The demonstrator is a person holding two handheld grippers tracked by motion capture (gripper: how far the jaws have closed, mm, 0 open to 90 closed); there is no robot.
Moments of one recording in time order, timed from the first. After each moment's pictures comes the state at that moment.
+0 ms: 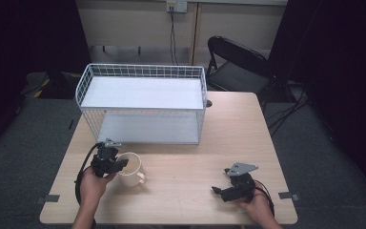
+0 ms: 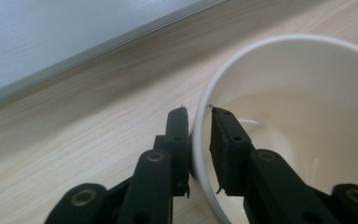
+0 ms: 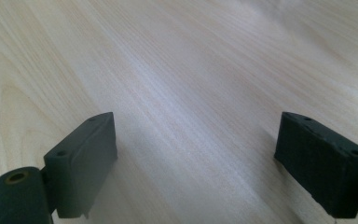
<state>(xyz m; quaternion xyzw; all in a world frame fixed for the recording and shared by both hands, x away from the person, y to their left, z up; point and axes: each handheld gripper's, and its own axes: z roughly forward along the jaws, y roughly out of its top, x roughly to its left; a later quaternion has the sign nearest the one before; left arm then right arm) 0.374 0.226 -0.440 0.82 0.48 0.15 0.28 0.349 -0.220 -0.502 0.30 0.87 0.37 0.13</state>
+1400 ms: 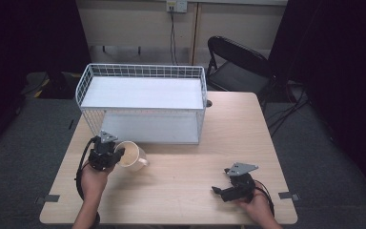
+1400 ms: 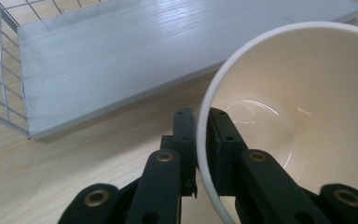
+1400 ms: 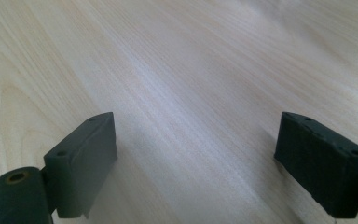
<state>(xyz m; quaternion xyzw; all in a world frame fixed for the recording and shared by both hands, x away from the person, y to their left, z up) 0.380 0.227 -0.421 0.77 0.50 0.21 0.33 0.349 -0.220 -0.502 0.30 0.87 0.37 0.13</state>
